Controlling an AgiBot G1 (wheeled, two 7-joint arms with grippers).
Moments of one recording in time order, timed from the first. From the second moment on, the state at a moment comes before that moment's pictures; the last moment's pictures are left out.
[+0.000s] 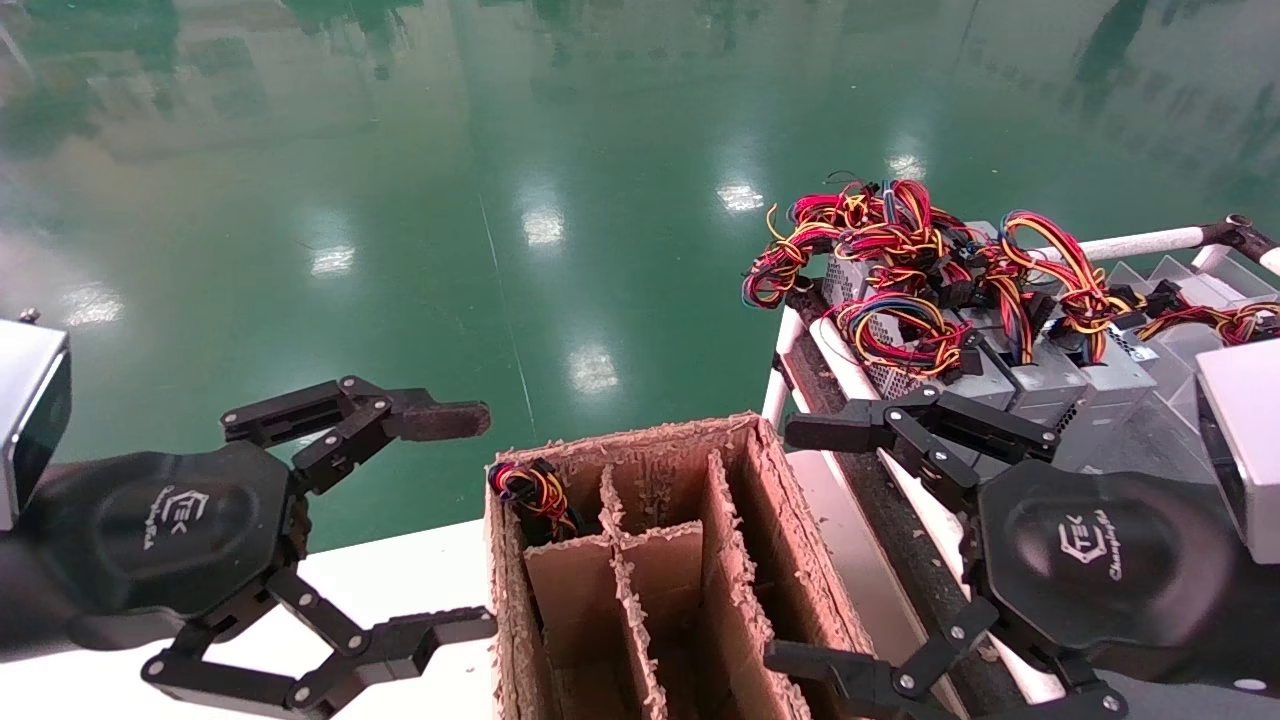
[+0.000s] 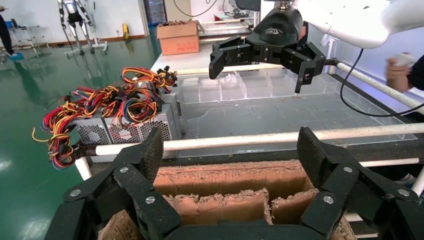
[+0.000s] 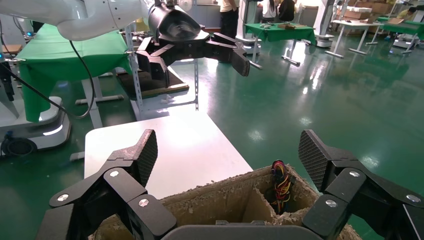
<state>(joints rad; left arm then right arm) -1.10 0.58 0.37 -1.26 0.66 1.46 -0.14 1.08 -0.61 -0.28 1.28 -0.73 -1.50 0.19</state>
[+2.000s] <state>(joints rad) -1.10 0.57 0.37 -1.26 0.66 1.46 -0.13 1.16 -0.74 -0.37 1.17 -0.97 -1.27 0.18</state>
